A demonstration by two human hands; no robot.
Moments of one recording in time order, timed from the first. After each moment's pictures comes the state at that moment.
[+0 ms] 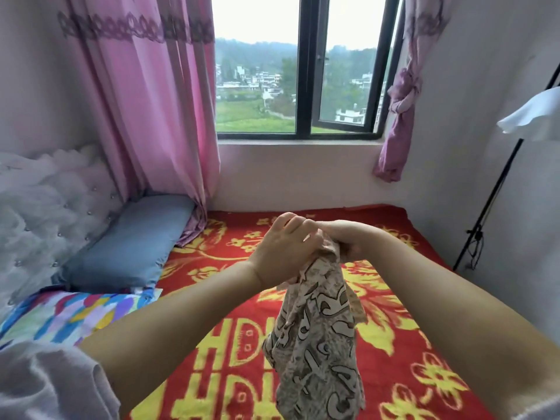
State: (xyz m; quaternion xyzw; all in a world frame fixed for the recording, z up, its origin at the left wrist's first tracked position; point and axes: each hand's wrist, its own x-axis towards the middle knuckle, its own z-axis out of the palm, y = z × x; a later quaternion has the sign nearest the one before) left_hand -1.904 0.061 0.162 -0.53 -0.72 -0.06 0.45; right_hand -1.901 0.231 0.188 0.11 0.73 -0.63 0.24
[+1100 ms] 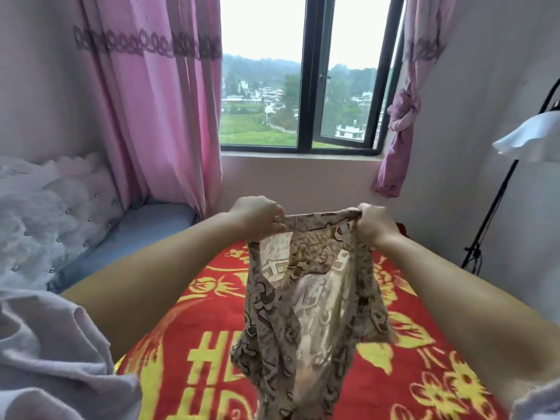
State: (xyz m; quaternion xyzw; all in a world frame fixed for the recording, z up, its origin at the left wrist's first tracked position) left_hand -1.963 0.033 0.235 -0.34 -0.93 0.02 0.14; right_hand -1.907 0.284 0.207 0.15 0.95 -0.18 -0.19
